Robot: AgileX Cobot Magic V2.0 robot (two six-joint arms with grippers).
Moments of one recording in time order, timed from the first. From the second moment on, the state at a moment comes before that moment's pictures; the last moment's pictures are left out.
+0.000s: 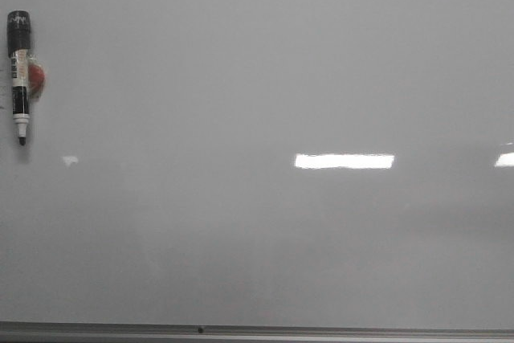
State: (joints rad) left arm -0.04 -0.01 0.01 0.01 0.12 0.07; right arm -0.06 -0.01 0.03 0.05 0.13 0.03
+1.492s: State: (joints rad) left arm -0.15 0.60 -0.41 -0.28 0.30 0.19; right arm -0.06 0.27 -0.45 0.08 0.47 0.03
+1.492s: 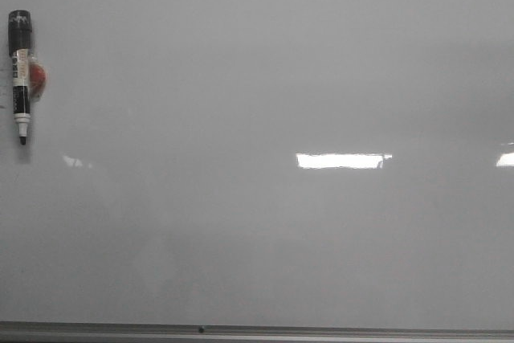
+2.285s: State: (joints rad) left arm -0.20 1.49 -0.72 -0.34 -0.03 0.20; right arm -0.06 0.27 -0.45 0.08 0.47 0.03
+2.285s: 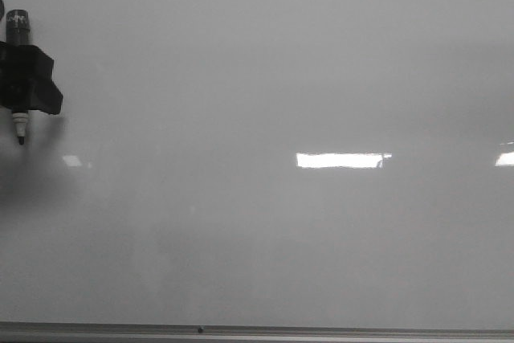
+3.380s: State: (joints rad) left arm -0.32 1.40 -1.02 -0.35 0.82 0.37; right arm -0.06 0.45 -0.61 0.21 0.65 -0.15
